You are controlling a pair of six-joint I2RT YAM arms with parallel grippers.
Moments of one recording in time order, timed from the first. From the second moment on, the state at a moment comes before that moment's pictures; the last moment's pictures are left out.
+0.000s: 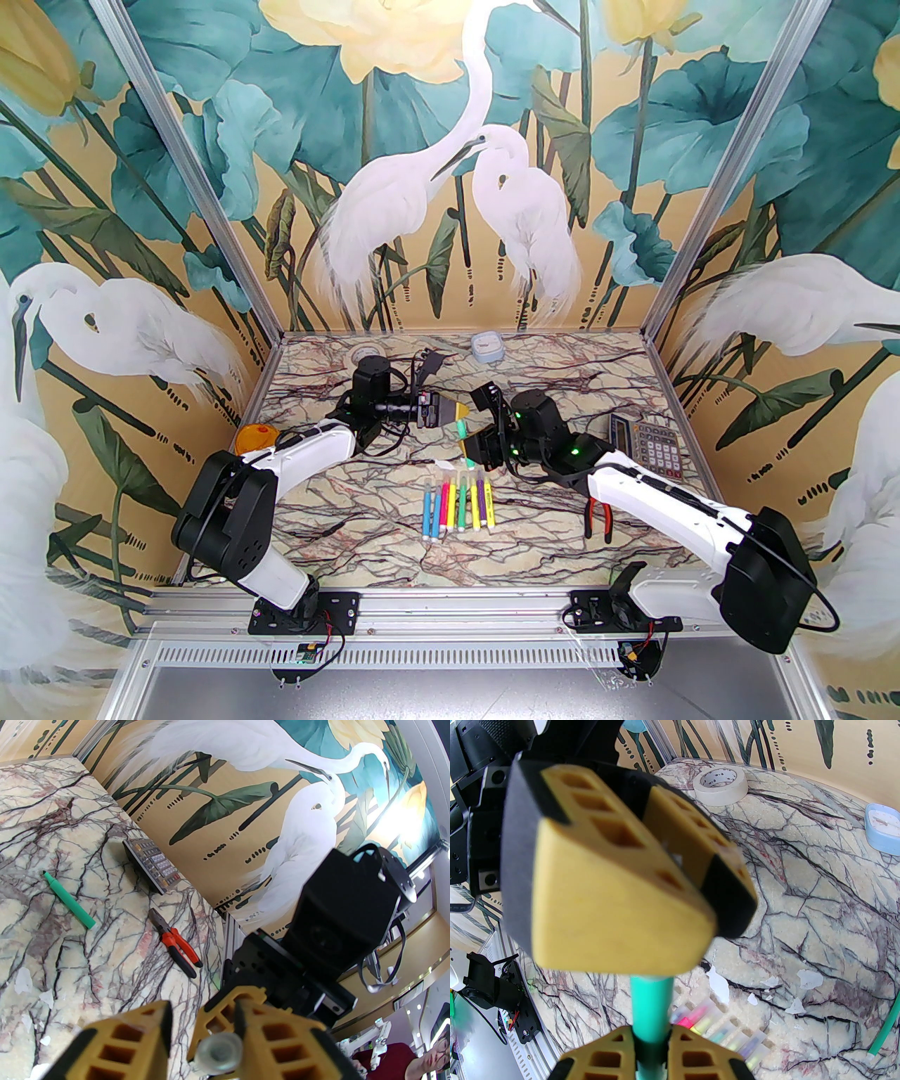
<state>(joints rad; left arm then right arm) -0.43 1.60 0.97 0.37 1.09 -0.60 0.70 1.30 0.90 -0.17 -0.37 0.28</state>
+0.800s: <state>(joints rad) -0.44 1.61 0.99 0.40 1.09 -0.66 0.70 1.35 0.90 -0.10 -0.37 0.28</state>
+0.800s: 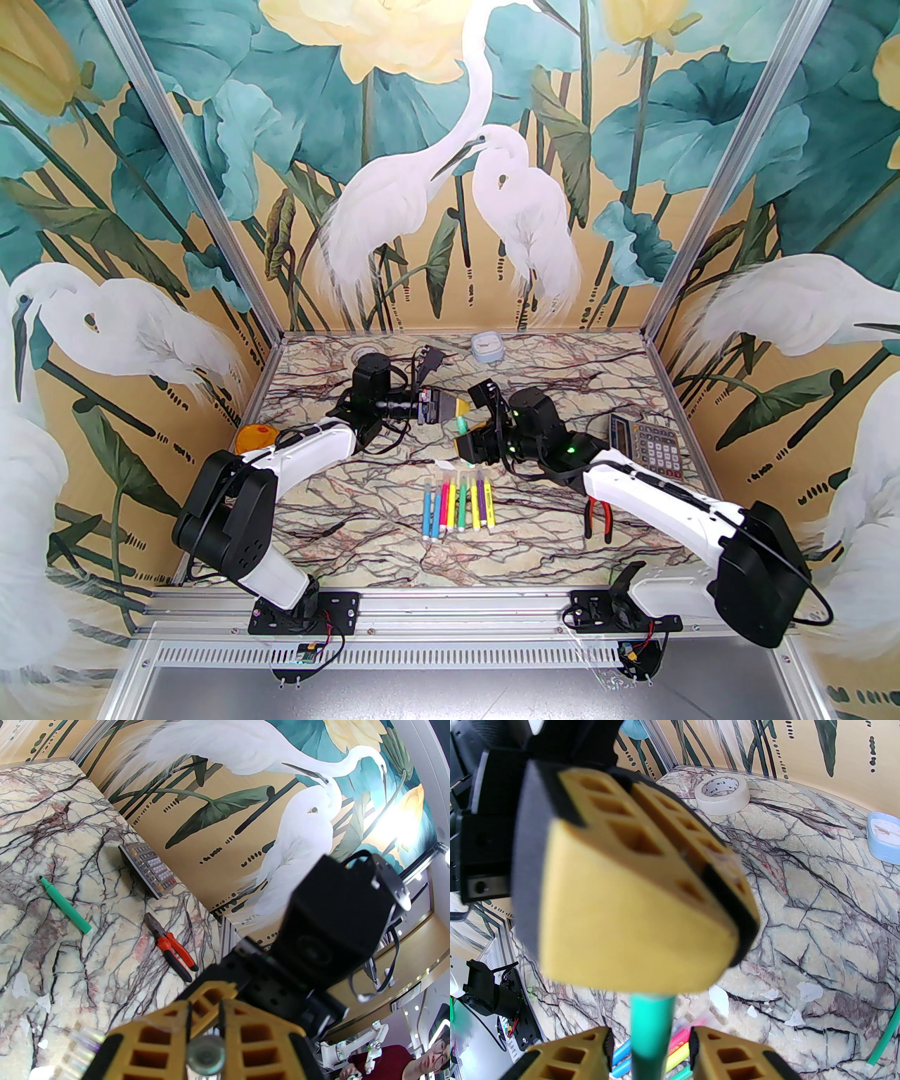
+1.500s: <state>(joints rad) -0.44 1.61 0.99 0.50 1.08 -0.72 0.70 1.38 0.90 -0.06 -0.42 0.31</state>
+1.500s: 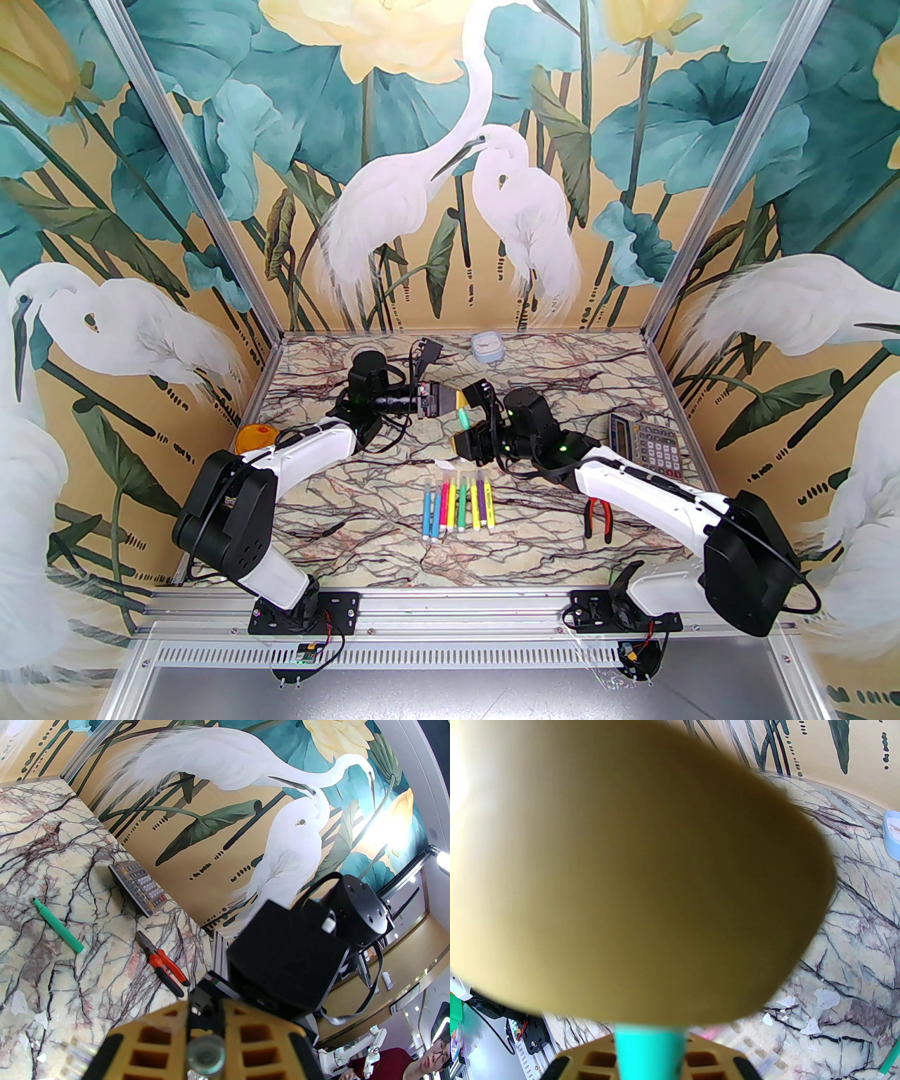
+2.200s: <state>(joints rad) -0.46 1.67 1.08 0.26 1.04 -0.70 0.69 1.32 0.80 -0.05 -0.34 0.28</state>
